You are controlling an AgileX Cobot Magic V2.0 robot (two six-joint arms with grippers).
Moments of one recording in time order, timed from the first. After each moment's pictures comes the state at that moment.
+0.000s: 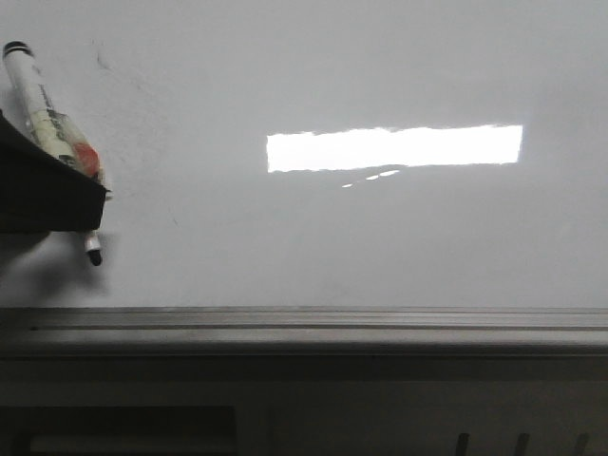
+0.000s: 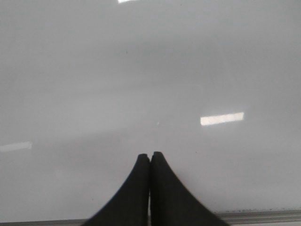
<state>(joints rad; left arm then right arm) -0.72 0.99 -0.38 -0.76 0.00 0.40 0.03 0.32 -0.26 0.16 0.42 0.04</state>
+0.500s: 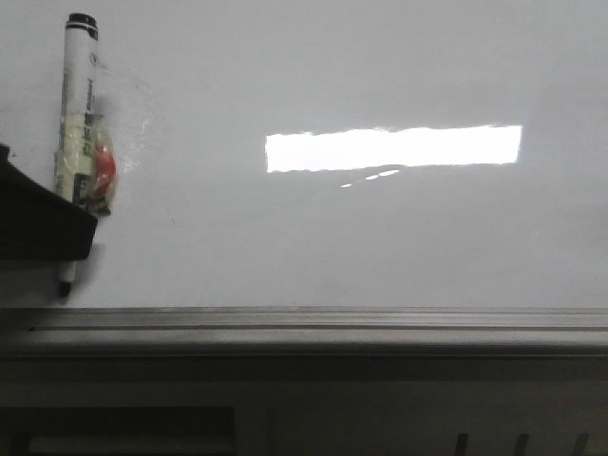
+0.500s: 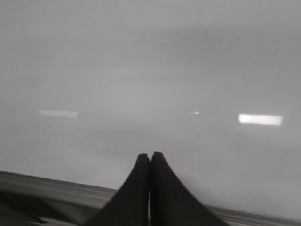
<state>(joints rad) -0.72 0.99 -0.38 -0.72 0.06 0.40 0.25 0.32 -0.29 0.16 0.46 0.03</state>
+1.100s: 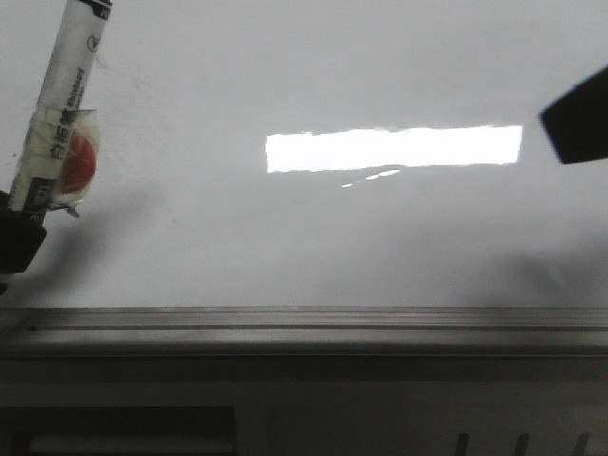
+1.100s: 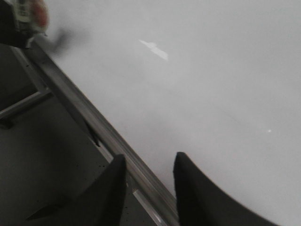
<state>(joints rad) -0.72 0.84 -0.39 -0.34 0.23 0.54 0.76 0.80 -0.58 0.16 0.42 -0.24</state>
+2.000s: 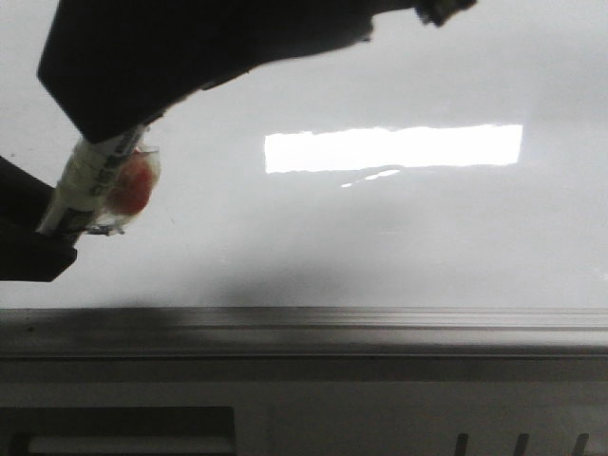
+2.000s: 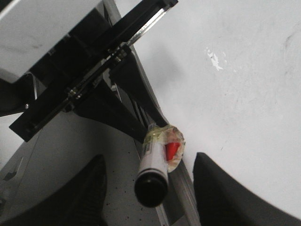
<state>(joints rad) -0.85 0.85 -0.41 -0.30 0.22 0.96 1.10 1.16 -0.85 0.15 0.31 -0.31</state>
